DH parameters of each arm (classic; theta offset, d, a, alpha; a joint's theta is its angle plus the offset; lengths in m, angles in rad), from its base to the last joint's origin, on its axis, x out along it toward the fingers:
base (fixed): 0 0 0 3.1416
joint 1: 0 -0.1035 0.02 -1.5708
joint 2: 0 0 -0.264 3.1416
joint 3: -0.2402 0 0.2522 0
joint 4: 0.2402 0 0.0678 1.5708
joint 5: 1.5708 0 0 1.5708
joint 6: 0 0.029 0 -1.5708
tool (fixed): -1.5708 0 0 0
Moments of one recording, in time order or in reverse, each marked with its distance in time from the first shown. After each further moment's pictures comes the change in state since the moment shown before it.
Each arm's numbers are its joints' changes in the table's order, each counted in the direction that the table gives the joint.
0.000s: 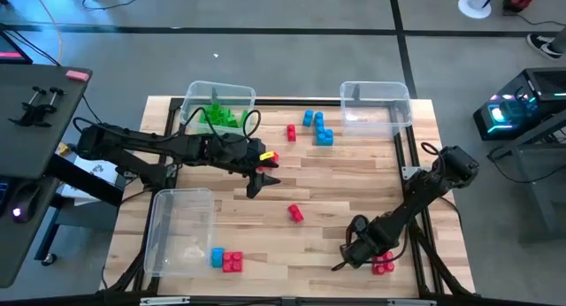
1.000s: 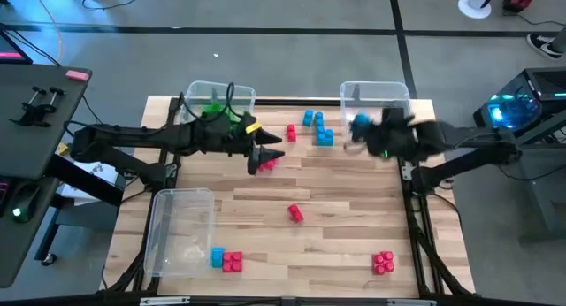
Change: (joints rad) left arm -0.101 0.063 -0.002 -0.239 -0.002 -0.088; right arm 0.701 0.632 -0.258 0.450 -1.052 -0.672
